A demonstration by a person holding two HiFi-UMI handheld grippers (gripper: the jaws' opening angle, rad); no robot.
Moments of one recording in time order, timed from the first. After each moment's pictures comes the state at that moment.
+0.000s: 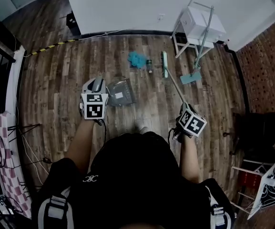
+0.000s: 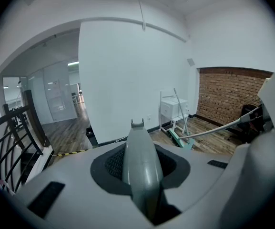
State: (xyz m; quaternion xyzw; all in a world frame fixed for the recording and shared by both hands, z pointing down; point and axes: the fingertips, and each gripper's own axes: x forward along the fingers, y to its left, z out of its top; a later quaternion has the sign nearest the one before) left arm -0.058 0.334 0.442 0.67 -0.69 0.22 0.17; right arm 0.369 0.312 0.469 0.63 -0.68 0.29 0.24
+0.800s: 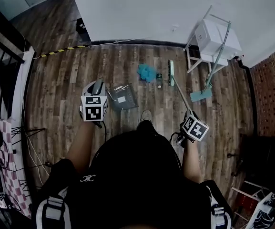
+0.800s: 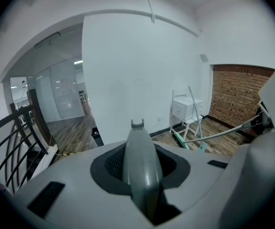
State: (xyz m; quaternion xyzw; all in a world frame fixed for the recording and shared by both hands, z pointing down) left arm -0.096 0.214 0.452 0.63 -0.72 0.23 0.19; right arm 0.361 0.160 0.518 0.60 -0.69 0.31 0.26
